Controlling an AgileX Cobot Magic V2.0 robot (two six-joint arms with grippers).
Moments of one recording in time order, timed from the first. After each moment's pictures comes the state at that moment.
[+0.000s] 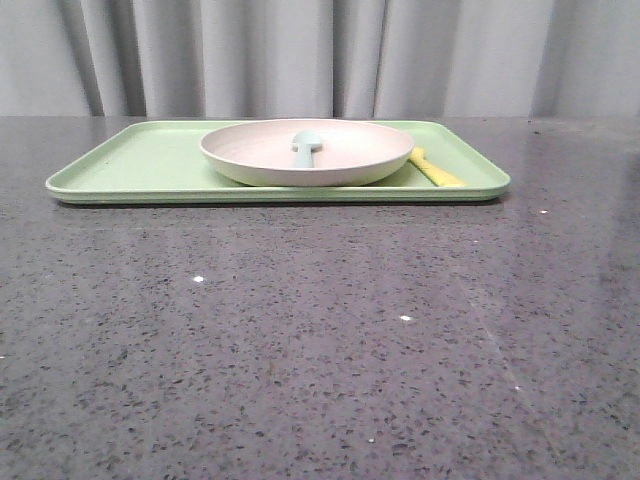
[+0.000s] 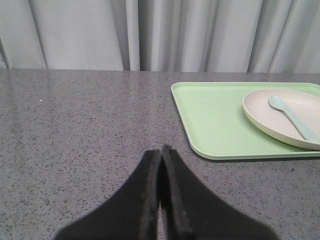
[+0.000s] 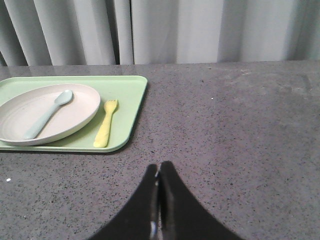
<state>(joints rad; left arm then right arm) -0.10 0.18 -0.38 0.02 0.43 -0.14 0.21 0.20 -0.44 -0.08 0.48 0.23</state>
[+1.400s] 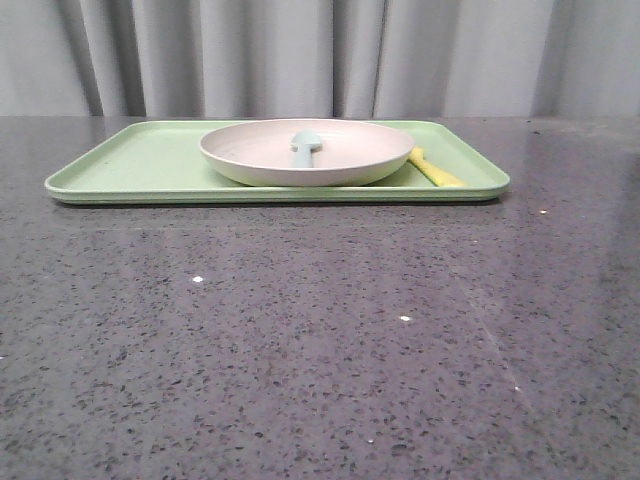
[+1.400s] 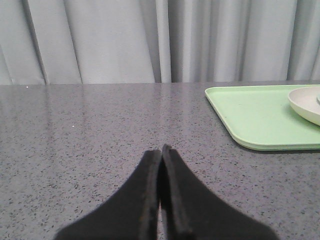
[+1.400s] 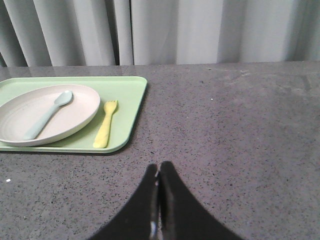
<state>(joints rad) 0.02 0.00 0.00 -0.01 0.07 -0.05 0.21 0.20 -0.44 -0.08 0.48 0.23</state>
